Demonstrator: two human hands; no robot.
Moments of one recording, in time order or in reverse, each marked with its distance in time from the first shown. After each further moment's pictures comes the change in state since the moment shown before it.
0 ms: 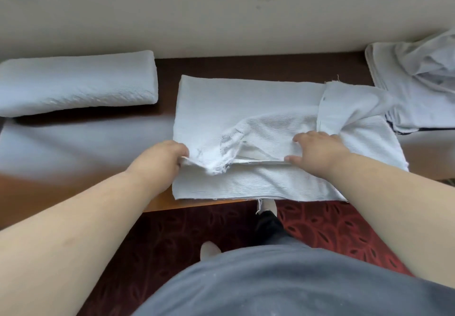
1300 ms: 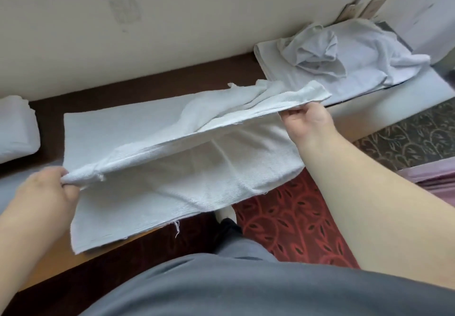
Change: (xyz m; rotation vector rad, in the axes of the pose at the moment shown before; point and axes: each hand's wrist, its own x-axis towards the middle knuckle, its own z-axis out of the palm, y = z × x) left_hand 0.044 -0.017 0.019 0.196 0.404 -0.168; right_hand -0.039 0.167 -0.044 2.881 0.690 0.636
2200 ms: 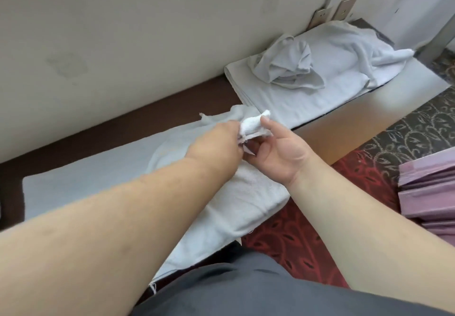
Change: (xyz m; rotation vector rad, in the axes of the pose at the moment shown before) left_hand 0.032 0.458 -0.079 -0.194 -0.421 0.534; right_hand 0.010 -0.025 -0.005 -0.370 -0.410 0.284
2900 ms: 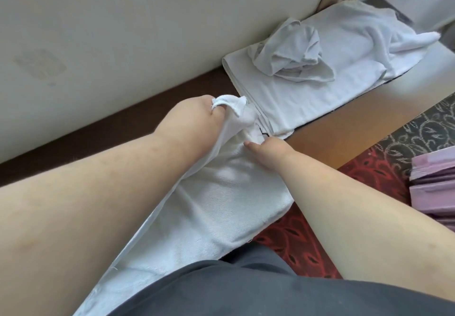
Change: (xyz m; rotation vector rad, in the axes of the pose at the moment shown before) left_hand 0.049 -0.020 -0.027 -0.103 0.205 -0.057; right_hand 0.090 -0.004 -0.061 -1.689 0.432 0.244
